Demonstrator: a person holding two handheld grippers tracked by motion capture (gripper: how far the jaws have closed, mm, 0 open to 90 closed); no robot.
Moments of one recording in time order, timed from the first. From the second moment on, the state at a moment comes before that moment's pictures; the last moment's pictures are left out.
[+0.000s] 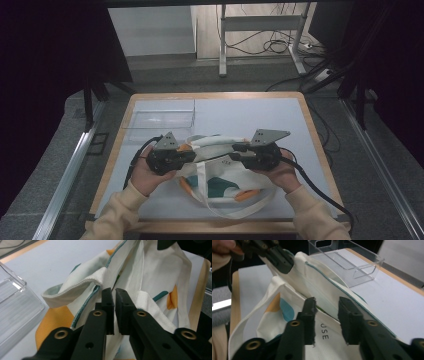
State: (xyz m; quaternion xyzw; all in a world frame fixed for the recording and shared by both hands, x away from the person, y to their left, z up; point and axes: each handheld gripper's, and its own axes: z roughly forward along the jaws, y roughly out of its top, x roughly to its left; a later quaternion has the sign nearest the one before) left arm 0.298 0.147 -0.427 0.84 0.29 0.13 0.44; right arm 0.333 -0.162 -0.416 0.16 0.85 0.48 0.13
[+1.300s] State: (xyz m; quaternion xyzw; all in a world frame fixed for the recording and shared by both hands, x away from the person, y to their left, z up) left arm 0.328 0.155 -0.434 0.85 0.31 0.13 0.41; right arm 0.345 -0.129 -0.441 0.09 0.91 0.39 0.09
